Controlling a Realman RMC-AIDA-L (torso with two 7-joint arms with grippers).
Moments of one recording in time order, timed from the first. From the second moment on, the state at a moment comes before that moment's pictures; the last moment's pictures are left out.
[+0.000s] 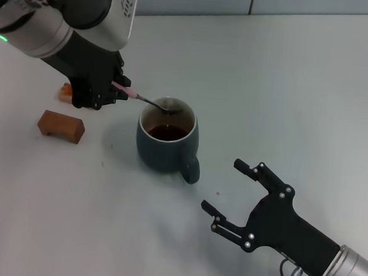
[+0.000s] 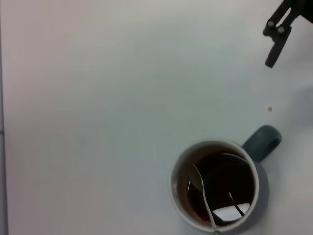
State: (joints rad) left arm -0.72 -2.08 1.39 1.66 2.62 1.78 -1.81; right arm 0.30 2.09 -0.12 0.25 -2.14 -1.47 -0.08
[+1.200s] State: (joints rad) left arm -0.72 -2.08 1.47 1.64 2.60 1.76 -1.86; right arm 0.30 2.09 -0.12 0.25 -2.14 -1.46 -0.08
